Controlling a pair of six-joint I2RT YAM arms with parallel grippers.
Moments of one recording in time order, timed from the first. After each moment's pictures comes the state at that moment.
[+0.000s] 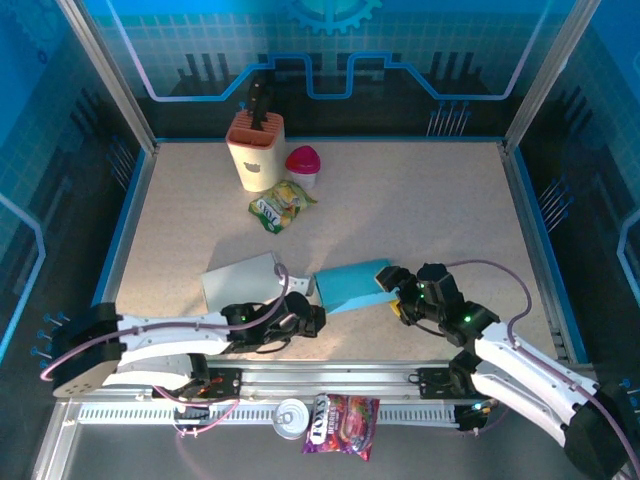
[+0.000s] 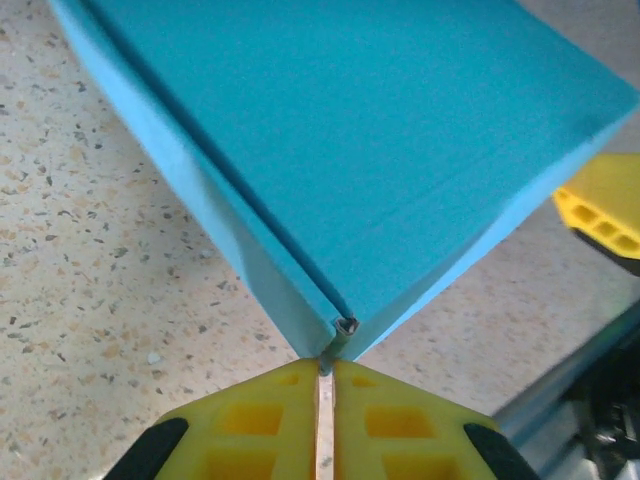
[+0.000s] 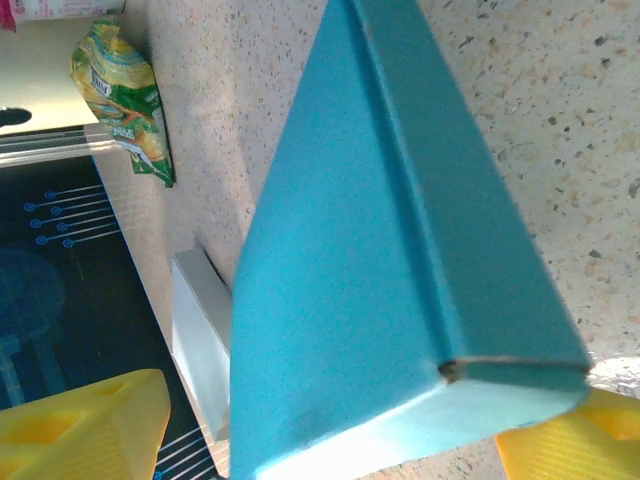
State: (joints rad) left arm -1.13 1.20 0.47 -0.03 -0.19 -1.00; right arm 0.58 0.74 0.31 -0.24 -0.14 1.46
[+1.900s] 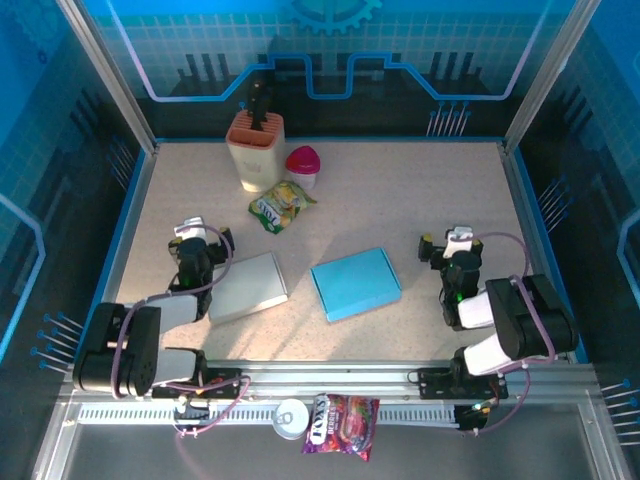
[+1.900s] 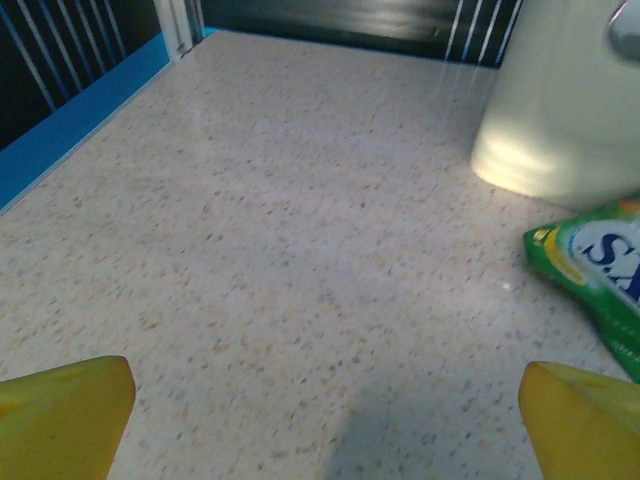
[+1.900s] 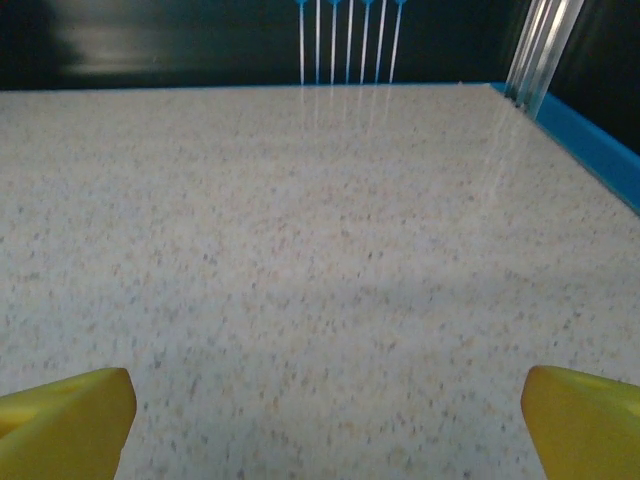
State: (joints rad) left arm -0.02 1.32 0.26 0.71 -0.29 -0.17; right arm 0.08 1.50 0.14 1.10 0.22 0.02
